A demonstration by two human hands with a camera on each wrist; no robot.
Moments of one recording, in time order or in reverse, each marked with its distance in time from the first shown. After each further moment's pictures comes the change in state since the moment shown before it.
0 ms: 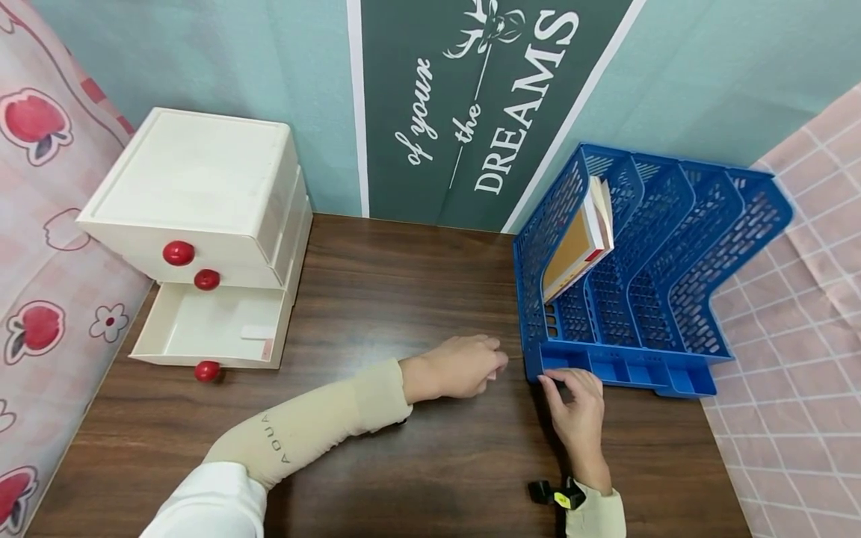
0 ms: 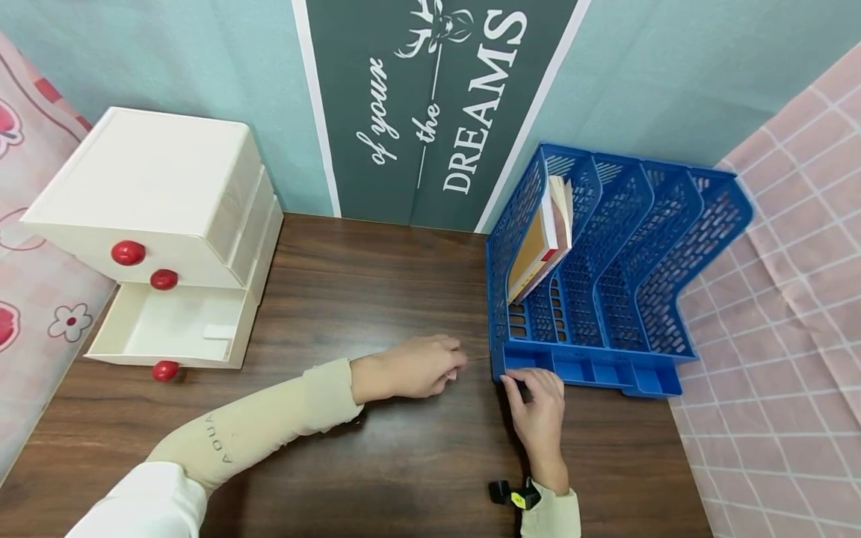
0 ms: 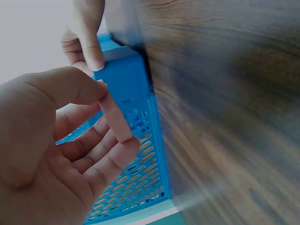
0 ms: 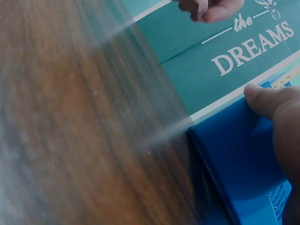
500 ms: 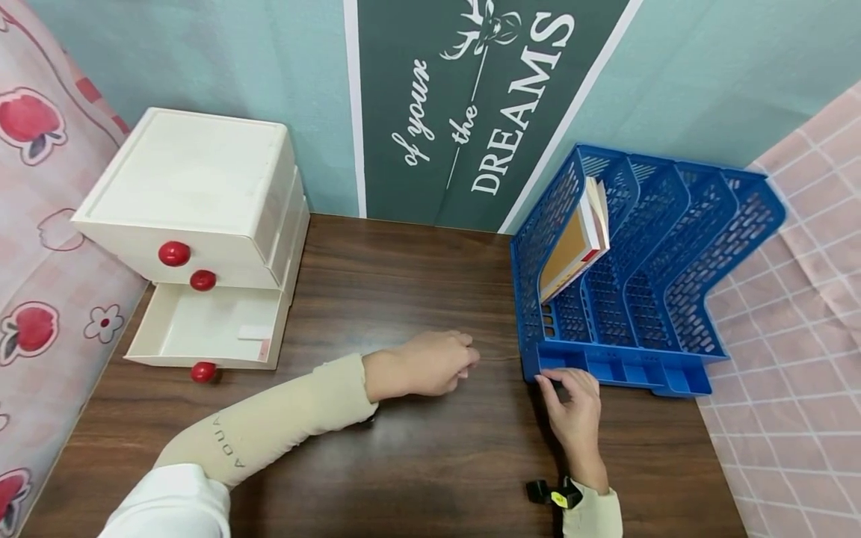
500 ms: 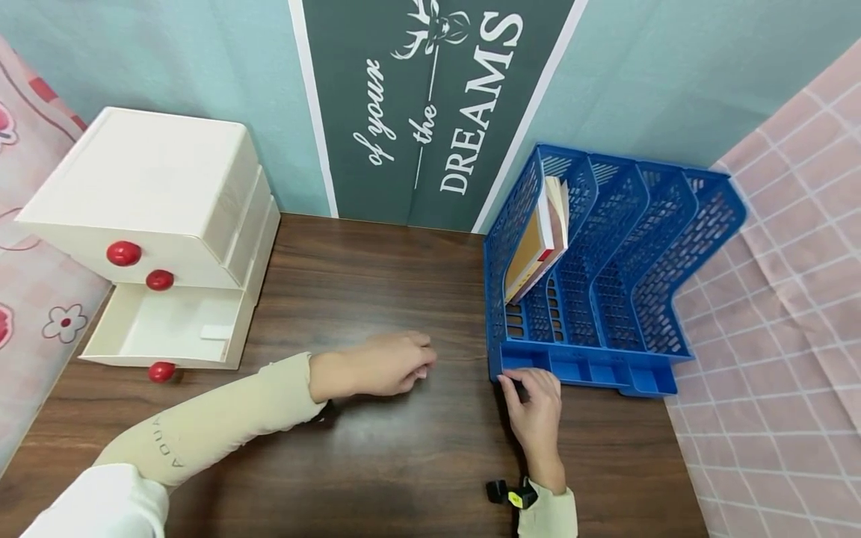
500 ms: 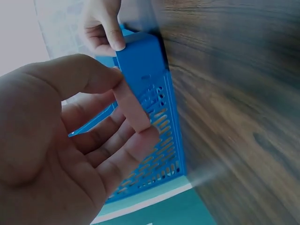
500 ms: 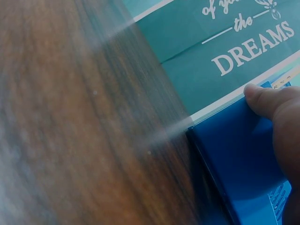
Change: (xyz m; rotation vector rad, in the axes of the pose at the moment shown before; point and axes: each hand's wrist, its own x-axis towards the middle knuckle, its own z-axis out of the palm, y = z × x) left_hand -0.039 -0.012 -0.027 0.013 -0.010 0.011; right_hand 0.000 0.000 0.002 0.032 0.032 -0.038
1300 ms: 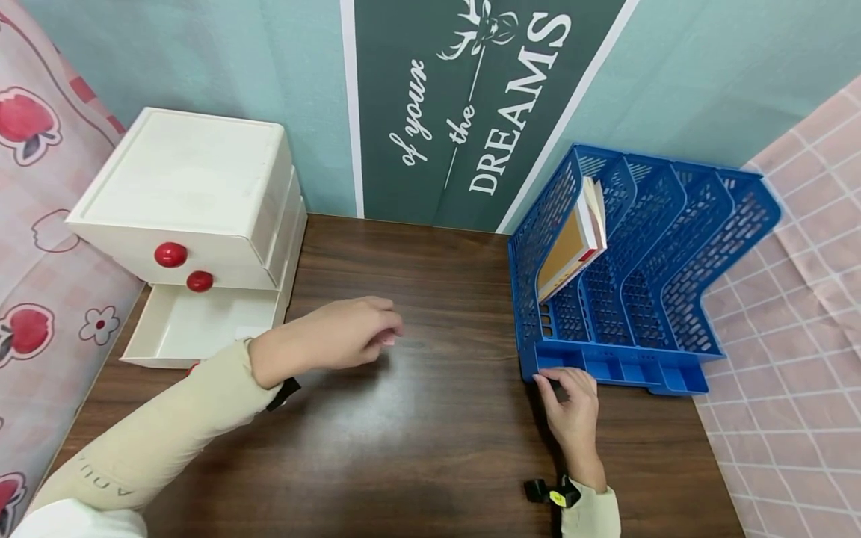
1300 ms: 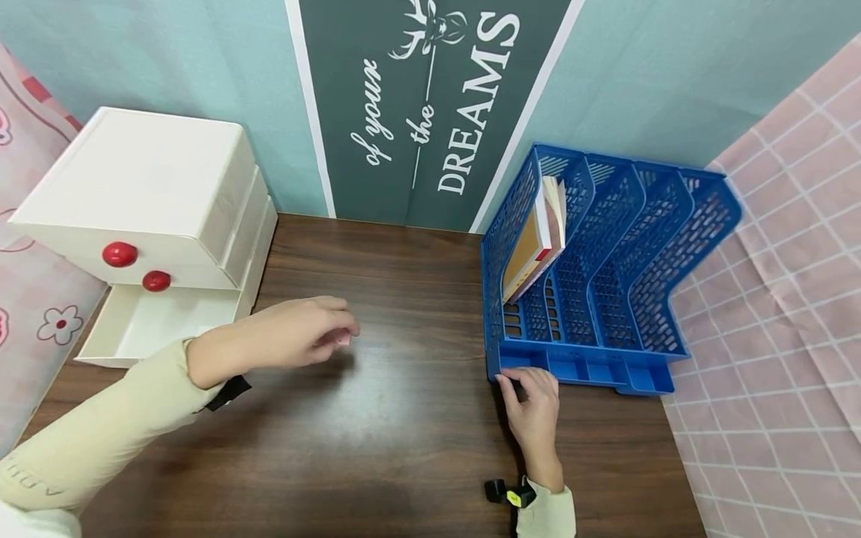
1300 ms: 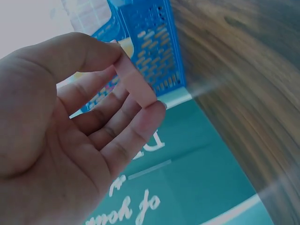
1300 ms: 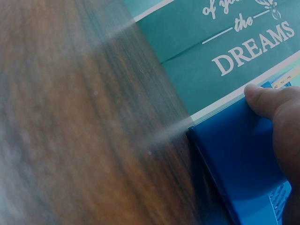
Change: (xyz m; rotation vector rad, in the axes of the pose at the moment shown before) left_hand -0.091 -0.055 -0.049 -0.093 0.165 -0.035; right_hand 0.000 0.001 0.001 -0.005 0.005 -0.011
